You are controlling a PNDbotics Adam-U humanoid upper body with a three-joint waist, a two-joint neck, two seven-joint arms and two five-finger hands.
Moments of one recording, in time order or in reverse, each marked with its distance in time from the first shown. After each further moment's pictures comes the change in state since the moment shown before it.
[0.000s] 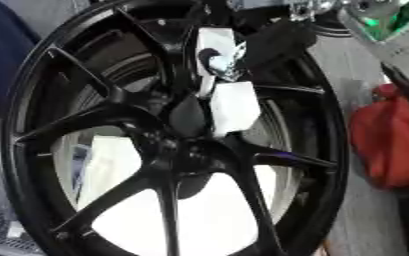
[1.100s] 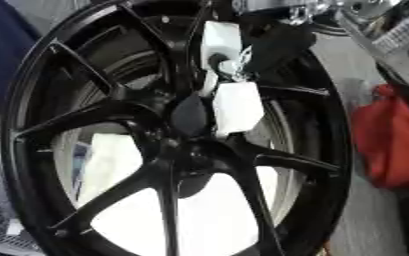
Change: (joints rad) left arm -0.008 -0.008 -0.001 0.000 -0.002 0.008 -0.006; right arm -0.009 0.013 -0.004 0.049 0.001 -0.007 0.001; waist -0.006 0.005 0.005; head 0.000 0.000
